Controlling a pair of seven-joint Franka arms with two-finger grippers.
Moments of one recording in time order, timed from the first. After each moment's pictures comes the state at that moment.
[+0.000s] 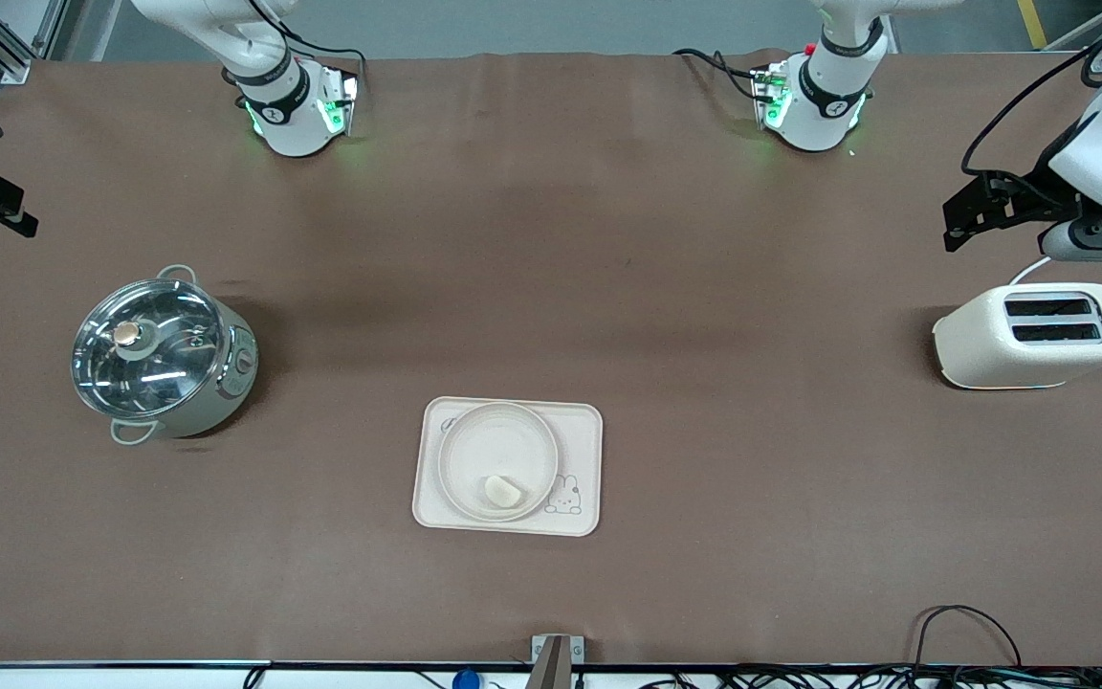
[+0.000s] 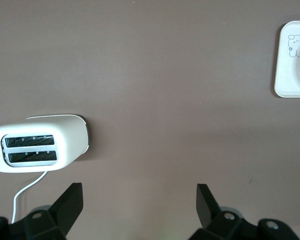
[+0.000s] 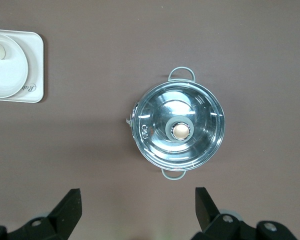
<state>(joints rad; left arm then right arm) 0.00 0.05 -0.17 -1.44 0.03 1.48 -0.10 0.06 -0.01 -0.16 -1.48 0.01 1.45 -0.12</state>
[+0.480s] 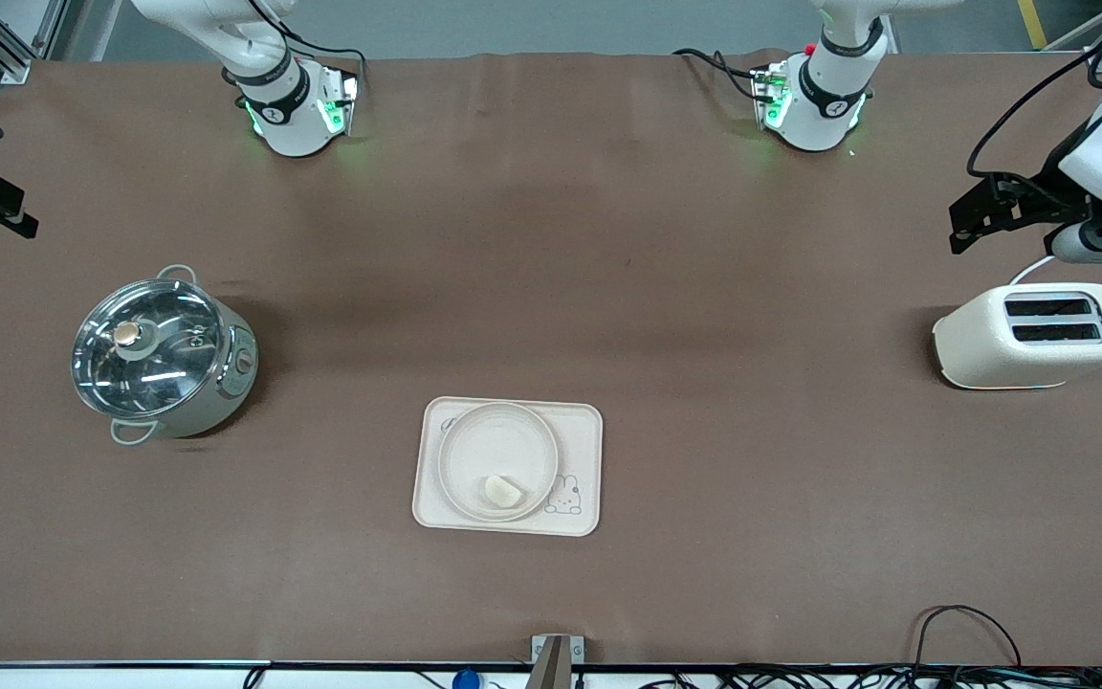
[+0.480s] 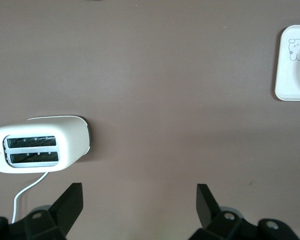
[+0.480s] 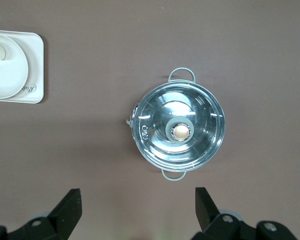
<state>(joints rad) 0.00 0.05 -0.16 -1.42 0.03 1.48 -0.10 0.06 -0.01 -0.16 -1.48 0.01 1.45 -0.12</state>
